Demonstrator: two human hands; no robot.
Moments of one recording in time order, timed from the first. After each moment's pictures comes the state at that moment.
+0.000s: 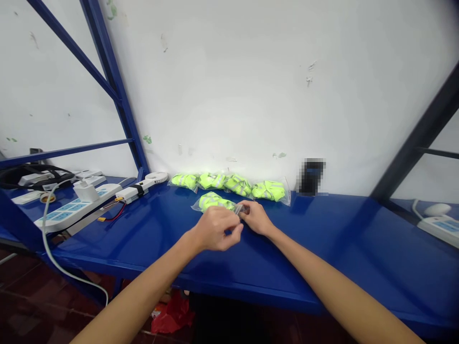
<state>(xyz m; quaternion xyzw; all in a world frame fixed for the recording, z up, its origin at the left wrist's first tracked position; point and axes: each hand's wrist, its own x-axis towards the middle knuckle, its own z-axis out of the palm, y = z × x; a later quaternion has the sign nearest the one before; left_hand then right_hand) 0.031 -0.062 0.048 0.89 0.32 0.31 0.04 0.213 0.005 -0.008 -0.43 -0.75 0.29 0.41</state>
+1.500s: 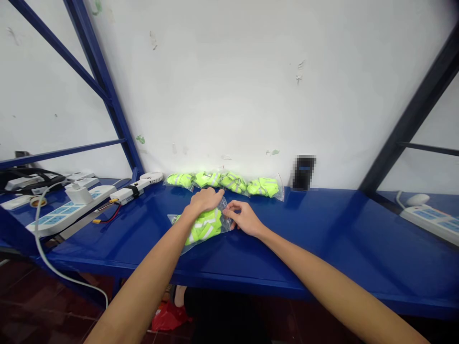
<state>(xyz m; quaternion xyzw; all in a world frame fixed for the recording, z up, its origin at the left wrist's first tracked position) 0.029 0.013 0.064 0.72 0.67 0.14 0.11 0.195 -0.018 -0.004 -0.38 -0.70 0.44 0.42</state>
